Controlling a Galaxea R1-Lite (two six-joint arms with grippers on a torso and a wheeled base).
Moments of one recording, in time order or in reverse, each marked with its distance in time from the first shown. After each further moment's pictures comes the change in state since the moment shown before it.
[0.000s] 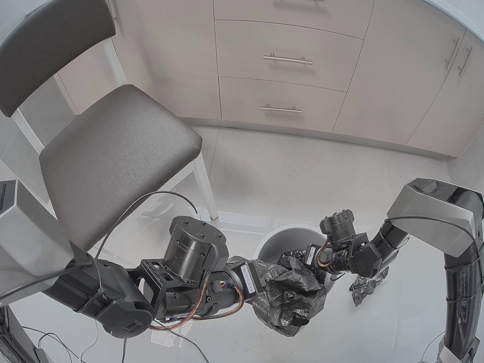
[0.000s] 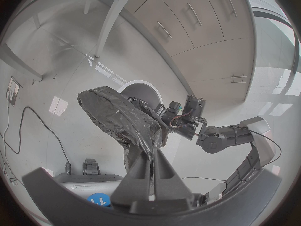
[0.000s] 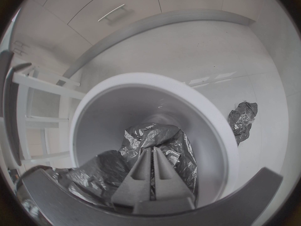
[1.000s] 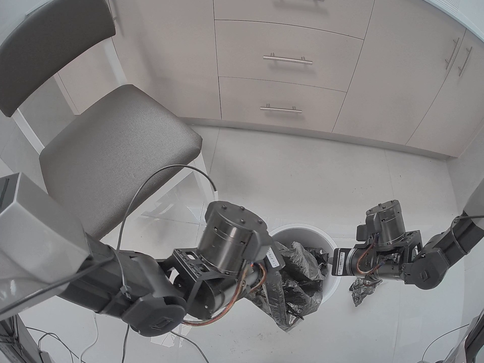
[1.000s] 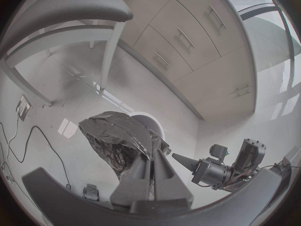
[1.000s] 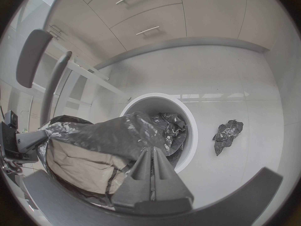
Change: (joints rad) left arm -0.083 0.044 -0.191 0.080 0.393 0.021; right arm 0.050 -0.461 0.380 -0.016 0.049 -0.189
